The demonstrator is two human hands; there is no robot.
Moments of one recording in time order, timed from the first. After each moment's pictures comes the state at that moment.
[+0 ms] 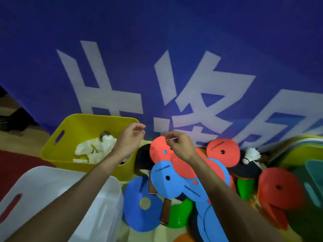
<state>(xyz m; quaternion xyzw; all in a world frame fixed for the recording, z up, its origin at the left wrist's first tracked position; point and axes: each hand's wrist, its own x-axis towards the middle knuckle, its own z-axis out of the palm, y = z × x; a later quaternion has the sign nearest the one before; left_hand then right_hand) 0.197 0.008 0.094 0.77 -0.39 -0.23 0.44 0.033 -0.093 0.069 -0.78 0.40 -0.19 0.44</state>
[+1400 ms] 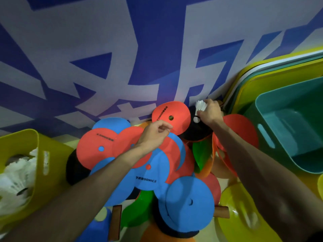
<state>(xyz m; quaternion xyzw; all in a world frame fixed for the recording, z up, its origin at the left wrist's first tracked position) -0.031 -0.167 -0.016 0.67 -0.54 -0.44 0.26 -0.225 -0.276 -0.057 -0.60 0.72 -0.17 0.30</state>
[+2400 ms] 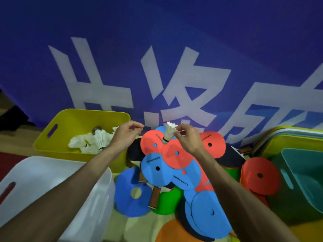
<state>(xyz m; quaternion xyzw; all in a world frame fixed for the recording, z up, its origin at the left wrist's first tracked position) 0.164 0.022 0.097 0.73 -0.38 -0.29 0.49 -0.030 -0.097 0.086 -0.80 0.45 -0.22 0.33</state>
